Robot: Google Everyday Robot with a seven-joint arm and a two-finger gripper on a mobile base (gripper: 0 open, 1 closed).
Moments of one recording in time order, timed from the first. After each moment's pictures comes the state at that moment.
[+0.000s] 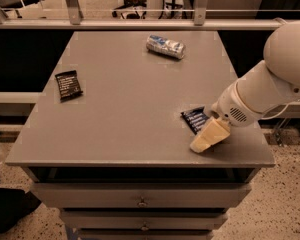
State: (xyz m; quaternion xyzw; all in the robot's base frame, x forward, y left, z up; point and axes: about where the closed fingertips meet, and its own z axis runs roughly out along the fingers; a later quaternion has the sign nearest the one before) arm 0.477 -0.155 0.819 -0.46 0.86 0.11 0.20
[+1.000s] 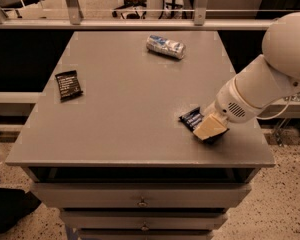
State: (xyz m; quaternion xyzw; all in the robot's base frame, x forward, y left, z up) arm 0.478 -0.152 0.829 -0.45 0.86 0.11 0.20
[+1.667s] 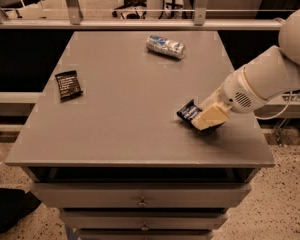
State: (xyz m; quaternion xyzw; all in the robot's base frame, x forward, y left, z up) arm 0.496 -0.146 0.847 -0.46 0.84 0.16 0.24
